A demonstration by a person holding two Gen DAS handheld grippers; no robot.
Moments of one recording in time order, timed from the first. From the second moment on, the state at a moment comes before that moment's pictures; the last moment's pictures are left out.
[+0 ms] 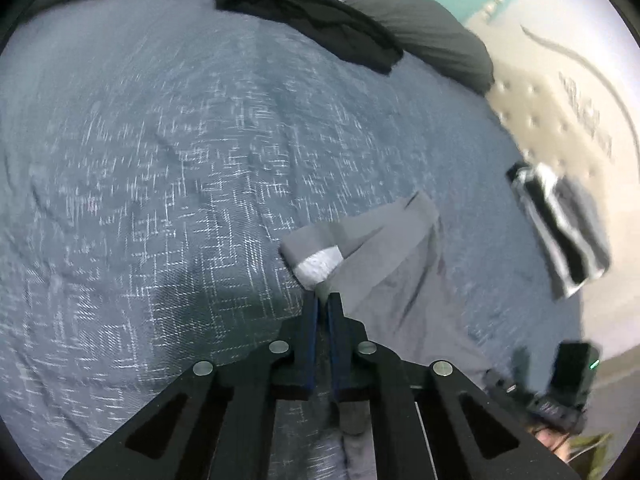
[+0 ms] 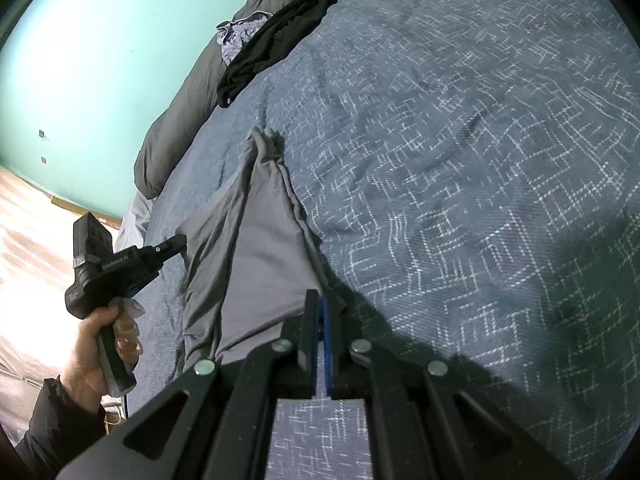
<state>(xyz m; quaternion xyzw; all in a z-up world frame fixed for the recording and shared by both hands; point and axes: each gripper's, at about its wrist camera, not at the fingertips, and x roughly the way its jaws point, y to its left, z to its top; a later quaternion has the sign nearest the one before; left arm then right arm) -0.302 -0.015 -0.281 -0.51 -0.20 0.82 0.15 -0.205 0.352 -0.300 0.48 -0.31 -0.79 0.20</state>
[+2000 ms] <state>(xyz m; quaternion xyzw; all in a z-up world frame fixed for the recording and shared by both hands) -0.342 -0.055 -0.293 -0.52 -0.30 0.80 0.11 -0.191 0.360 -0.302 0.49 -0.32 -0.79 0.18</state>
